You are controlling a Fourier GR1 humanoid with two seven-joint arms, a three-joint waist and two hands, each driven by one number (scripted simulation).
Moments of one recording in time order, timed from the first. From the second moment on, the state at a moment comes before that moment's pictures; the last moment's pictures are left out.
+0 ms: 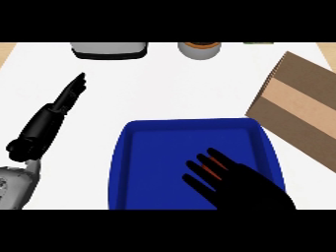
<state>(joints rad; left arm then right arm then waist) -0.23 0.43 -0.17 -1.52 0.05 -0.04 -0.09 -0.33 -0.55 0.73 -2.09 0.81 0.70 0.26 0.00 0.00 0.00</state>
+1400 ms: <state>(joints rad) -0.22 0.32 -0.03 -1.53 -0.07 -0.17 -0.08 -0.28 -0.34 0.68 -1.70 1.22 0.55 -0.01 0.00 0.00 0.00</state>
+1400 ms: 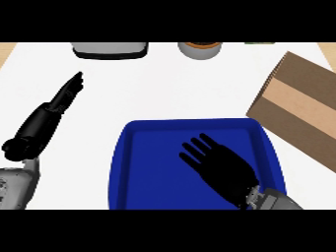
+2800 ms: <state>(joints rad) -0.22 0.24 0.02 -1.55 -0.14 -0.22 -0.06 -0.27 -0.23 0.59 -1.43 1.42 0.21 -0.29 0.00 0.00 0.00</state>
